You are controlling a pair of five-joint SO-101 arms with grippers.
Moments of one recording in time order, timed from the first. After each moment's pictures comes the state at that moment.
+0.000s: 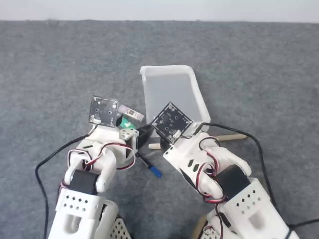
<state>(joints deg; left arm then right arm) 6.9 -72.3 75.6 47.7 6.0 -39.2 -62.1 53.1 58.3 14.8</state>
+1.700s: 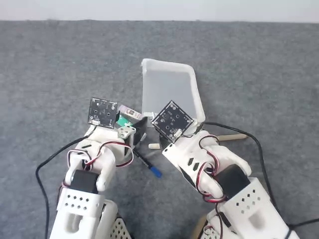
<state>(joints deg) 4.9 -72.3 78.5 41.3 3.6 -38.9 -61.7 53.0 56.3 14.8</state>
